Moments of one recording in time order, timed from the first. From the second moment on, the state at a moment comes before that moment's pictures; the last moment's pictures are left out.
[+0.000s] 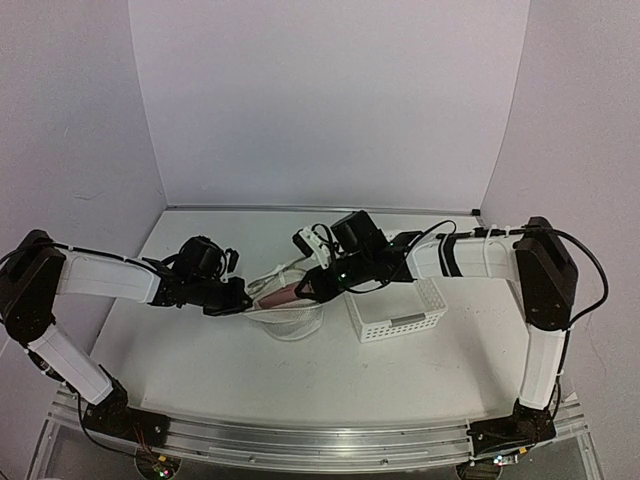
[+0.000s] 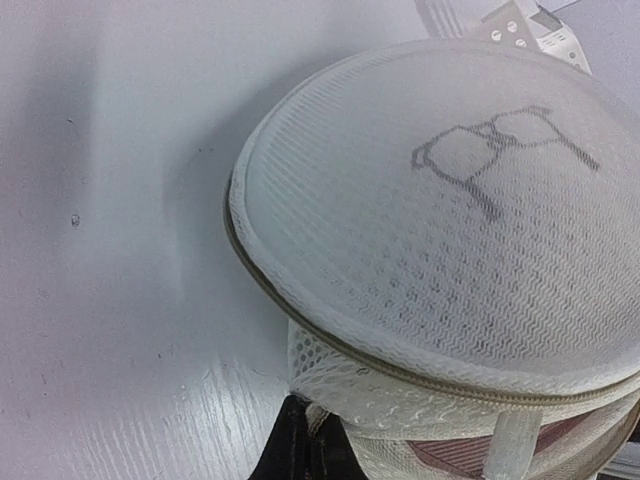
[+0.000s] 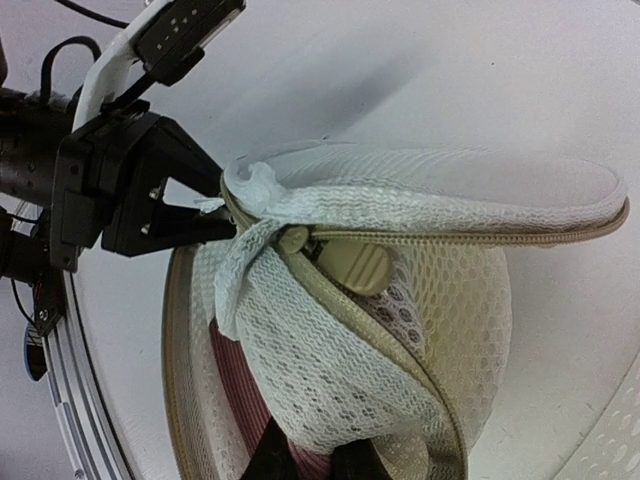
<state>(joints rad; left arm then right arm) -0.63 1.53 0.74 -0.03 0.17 -0.65 0.87 1.95 1.37 -0.15 -0.35 0.21</state>
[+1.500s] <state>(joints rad) -0.75 1.47 1.06 -0.45 0.33 -0.09 0.87 1.97 1.35 -0.26 -0.47 0.03</state>
